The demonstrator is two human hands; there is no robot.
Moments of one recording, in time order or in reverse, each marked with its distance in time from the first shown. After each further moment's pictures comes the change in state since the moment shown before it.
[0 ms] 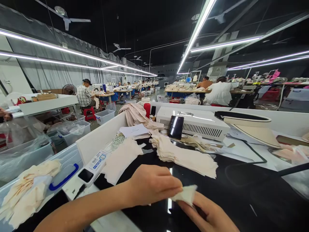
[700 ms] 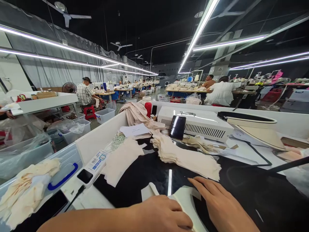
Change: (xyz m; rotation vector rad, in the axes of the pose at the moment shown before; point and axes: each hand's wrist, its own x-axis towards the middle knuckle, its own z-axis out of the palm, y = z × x) left_hand -0.023 -0.024 0.080 0.540 -0.203 0.568; right_hand 0.015 0.033 -0.030 -1.221 0.555 -0.698
